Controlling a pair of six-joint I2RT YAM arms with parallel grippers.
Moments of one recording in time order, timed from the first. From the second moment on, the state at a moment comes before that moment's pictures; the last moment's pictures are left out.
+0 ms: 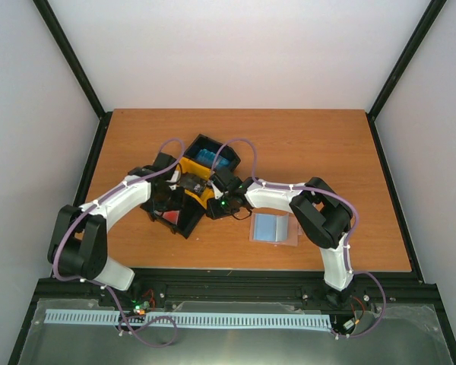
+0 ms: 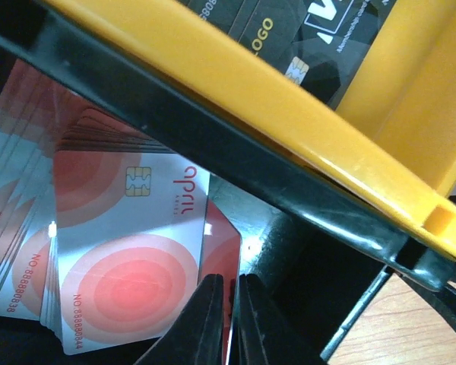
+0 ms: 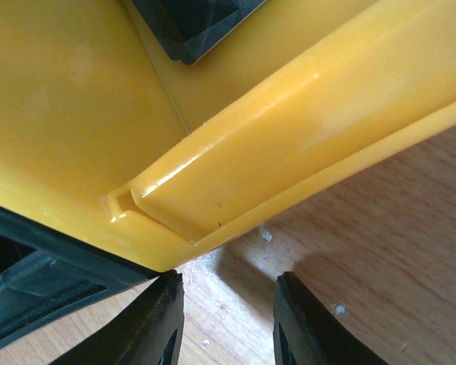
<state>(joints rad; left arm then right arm) -0.35 1.48 0.95 -0.77 0.12 -0.42 0.86 2.00 1.28 -0.34 -0.28 0.47</state>
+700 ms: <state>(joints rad) -0.35 1.52 1.00 -0.83 0.10 -0.42 0.86 2.00 1.29 -0.35 -0.26 0.47</state>
